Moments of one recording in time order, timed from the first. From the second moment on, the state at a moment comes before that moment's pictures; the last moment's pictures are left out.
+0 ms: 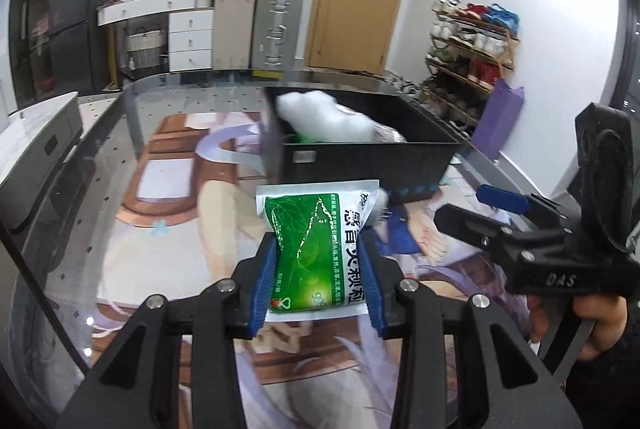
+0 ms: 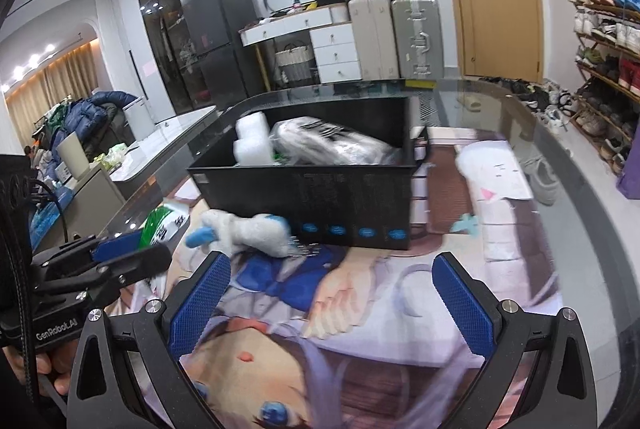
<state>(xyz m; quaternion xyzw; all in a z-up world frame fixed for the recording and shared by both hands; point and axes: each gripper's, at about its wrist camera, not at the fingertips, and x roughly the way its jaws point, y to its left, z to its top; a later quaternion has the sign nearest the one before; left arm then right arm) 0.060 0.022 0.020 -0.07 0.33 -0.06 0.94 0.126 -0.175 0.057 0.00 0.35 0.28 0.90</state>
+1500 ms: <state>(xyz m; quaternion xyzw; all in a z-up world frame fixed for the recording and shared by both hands) 0.063 0.067 0.016 -0.13 0.32 -0.02 0.94 0.152 -0.127 0.042 0.00 0.40 0.28 0.87</state>
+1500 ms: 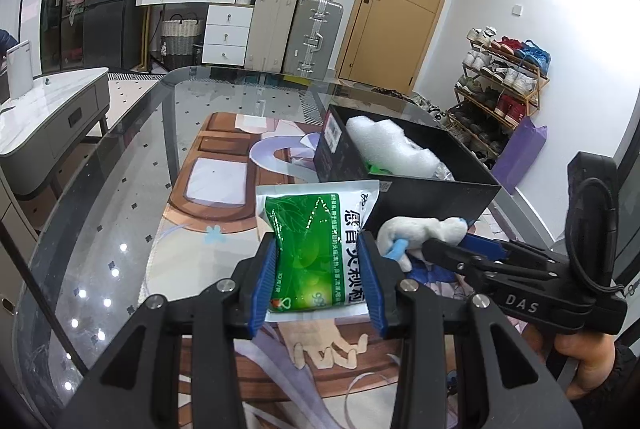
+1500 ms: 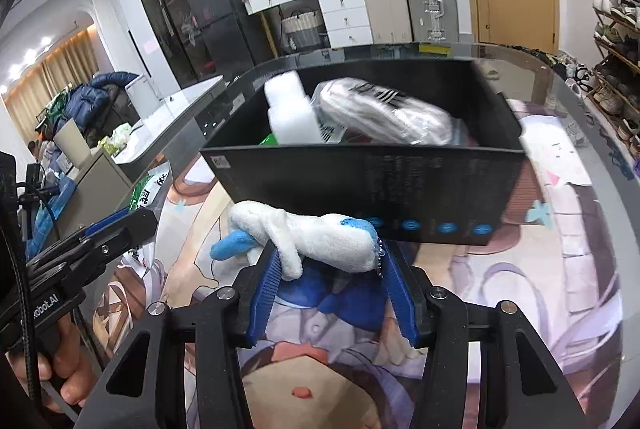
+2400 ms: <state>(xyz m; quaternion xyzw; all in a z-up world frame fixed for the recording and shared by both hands) 0.105 0.034 0.064 -0.10 0.29 -0.05 0.95 0.155 -0.197 0.124 0.02 0.30 0.22 0.93</state>
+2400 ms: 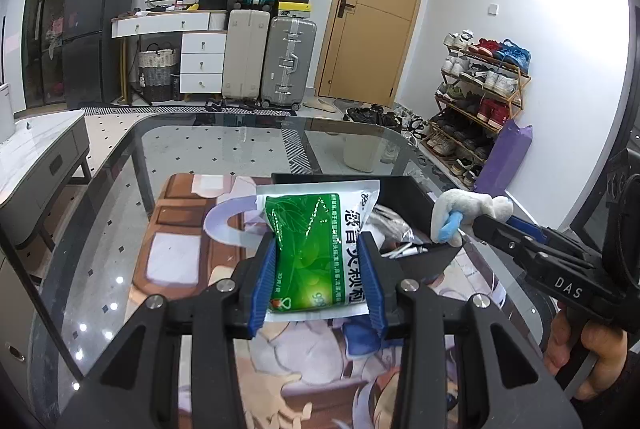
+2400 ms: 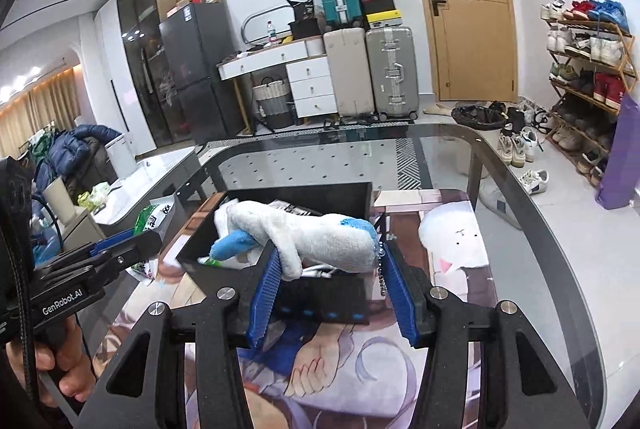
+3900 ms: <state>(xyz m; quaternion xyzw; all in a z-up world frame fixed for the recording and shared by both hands) 0.181 0.003 0.036 -0.06 0.33 -0.07 0.94 0.224 -0.132 0.075 -0.10 0.30 0.17 0.93</state>
